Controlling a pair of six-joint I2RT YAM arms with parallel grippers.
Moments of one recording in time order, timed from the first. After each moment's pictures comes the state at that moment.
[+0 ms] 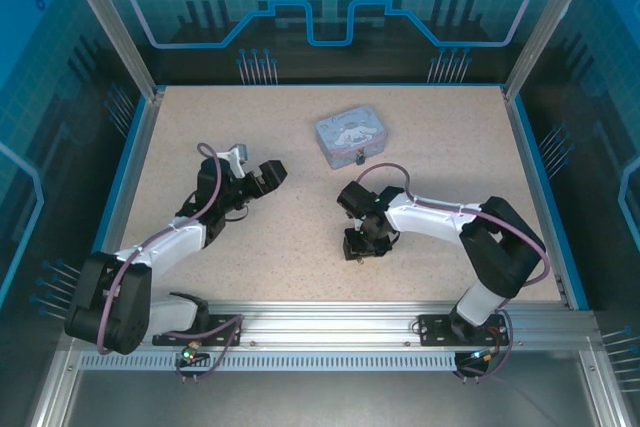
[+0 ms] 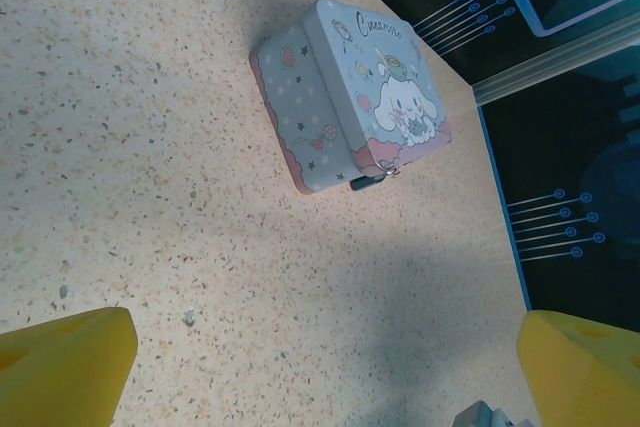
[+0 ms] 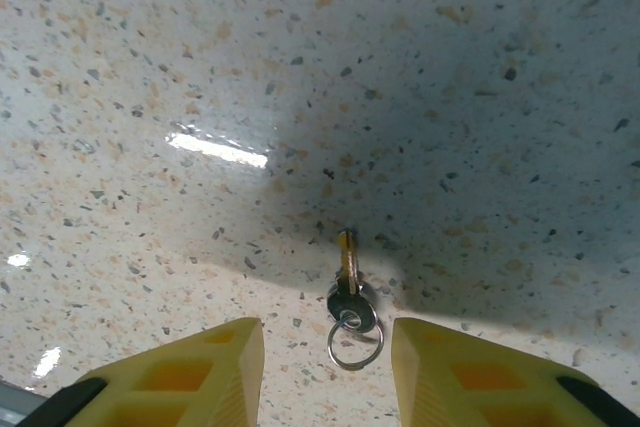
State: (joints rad) left arm -0.22 1.26 0.53 0.30 0.37 -0.80; right arm 0.79 1.65 0.96 -0.77 -0.18 0.64
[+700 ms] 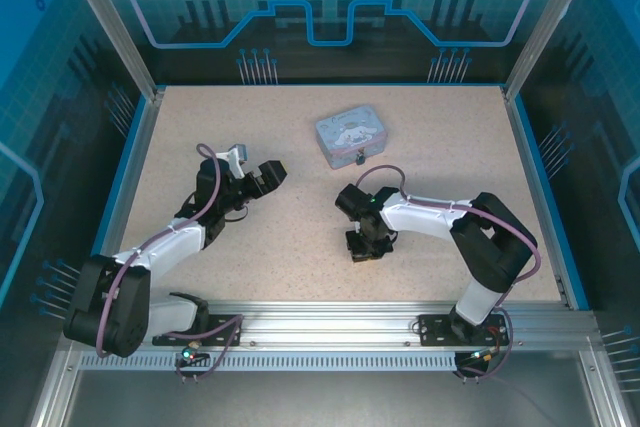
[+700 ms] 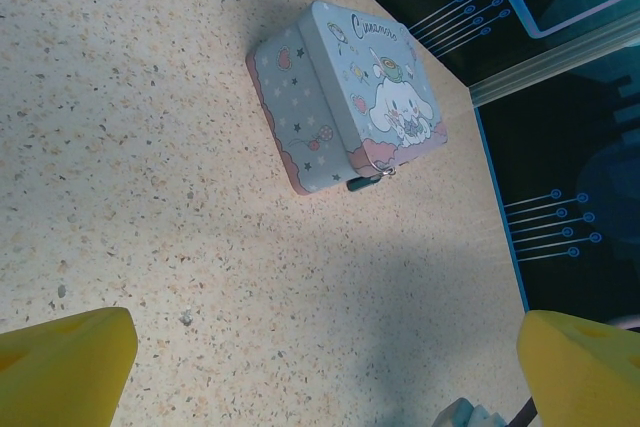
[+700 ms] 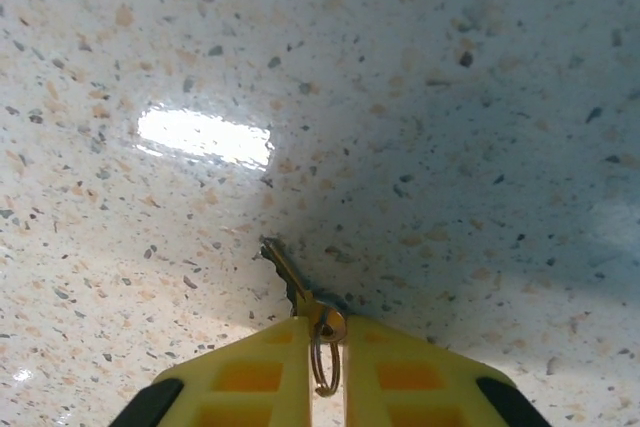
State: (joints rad) left arm -0.22 1.25 0.53 0.29 0.37 -0.80; right arm 0.79 1.70 0.97 -0.80 -0.14 0.65
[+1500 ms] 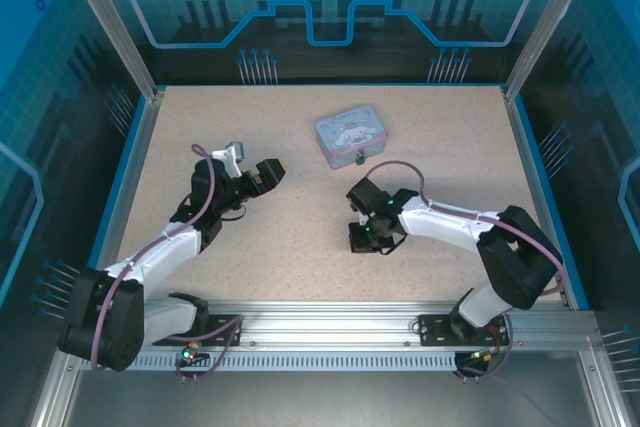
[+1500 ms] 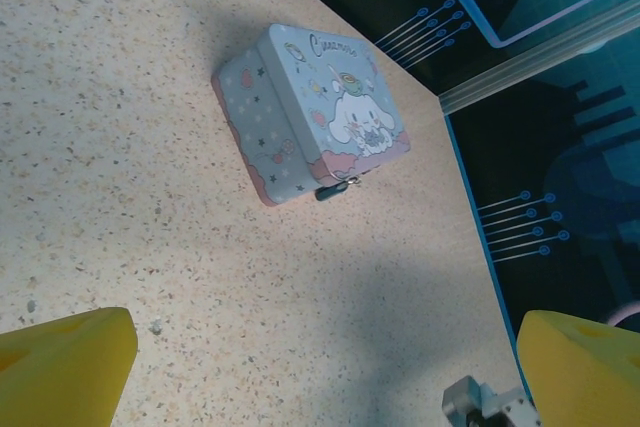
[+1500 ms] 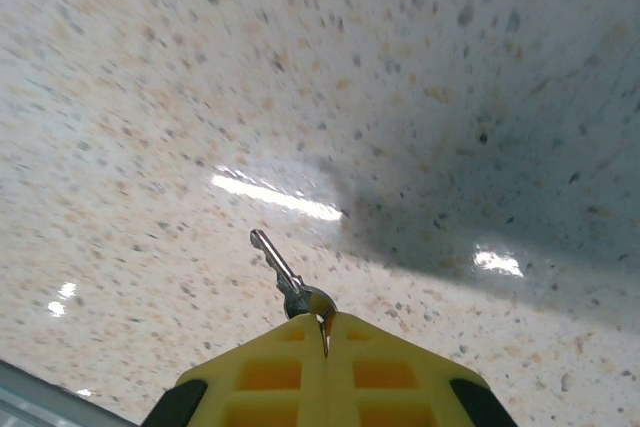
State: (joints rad) left arm -0.22 1.17 0.53 0.29 0.39 -0.80; right arm 0.74 1.53 0.88 -0.64 -0.20 0.65
